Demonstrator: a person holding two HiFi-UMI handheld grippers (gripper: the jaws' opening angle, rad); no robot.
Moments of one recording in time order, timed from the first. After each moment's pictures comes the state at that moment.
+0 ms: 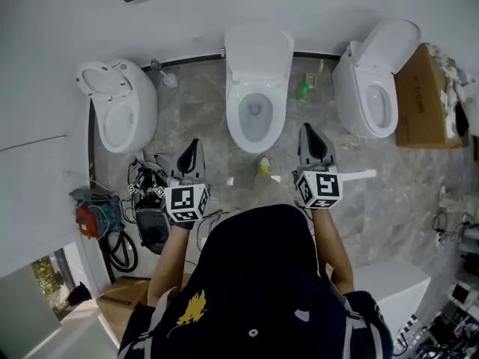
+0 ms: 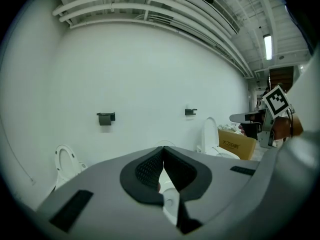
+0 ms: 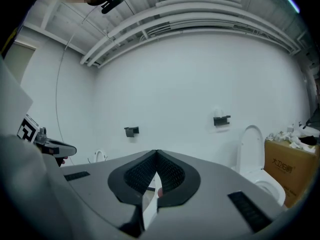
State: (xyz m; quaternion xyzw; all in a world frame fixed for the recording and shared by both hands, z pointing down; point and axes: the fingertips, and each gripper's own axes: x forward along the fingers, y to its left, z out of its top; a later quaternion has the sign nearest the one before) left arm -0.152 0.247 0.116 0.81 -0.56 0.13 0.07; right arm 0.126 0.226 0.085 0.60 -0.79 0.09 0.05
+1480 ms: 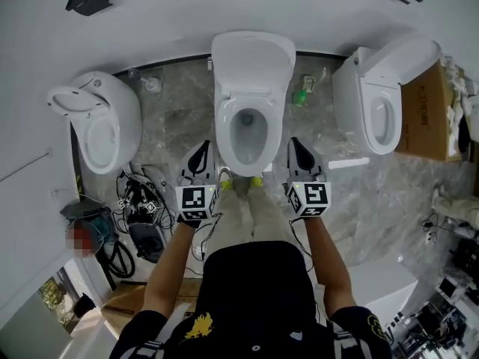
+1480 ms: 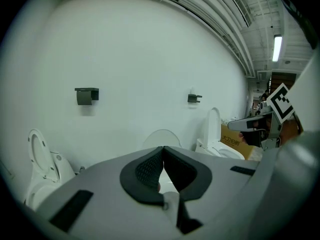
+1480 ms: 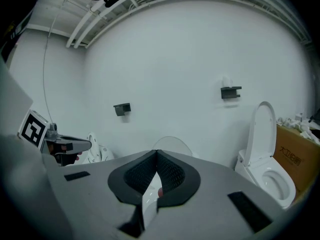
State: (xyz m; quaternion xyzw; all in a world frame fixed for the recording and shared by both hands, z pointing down) left arm -0.101 0.045 0.243 0.83 -0.52 0.15 0.13; right arm 0.123 0.051 0.225 0.58 -0.79 0.17 0.13
